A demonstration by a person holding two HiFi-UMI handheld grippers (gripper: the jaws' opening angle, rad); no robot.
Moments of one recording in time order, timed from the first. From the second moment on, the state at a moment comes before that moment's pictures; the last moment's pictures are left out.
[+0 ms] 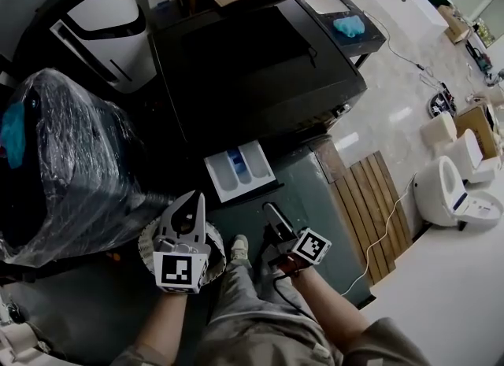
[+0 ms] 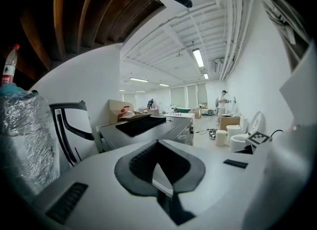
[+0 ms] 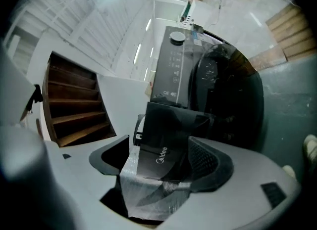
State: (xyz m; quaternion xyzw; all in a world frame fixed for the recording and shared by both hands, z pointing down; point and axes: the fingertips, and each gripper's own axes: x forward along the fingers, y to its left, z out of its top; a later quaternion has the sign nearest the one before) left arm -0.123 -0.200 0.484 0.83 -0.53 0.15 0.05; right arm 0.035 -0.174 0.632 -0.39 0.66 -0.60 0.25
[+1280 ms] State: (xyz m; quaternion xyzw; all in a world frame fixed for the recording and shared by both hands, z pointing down) left arm -0.087 -0.199 0.282 0.85 -0.52 0.08 -0.06; right arm 0.084 -0.178 0.249 -0.44 0.90 0.01 0.05
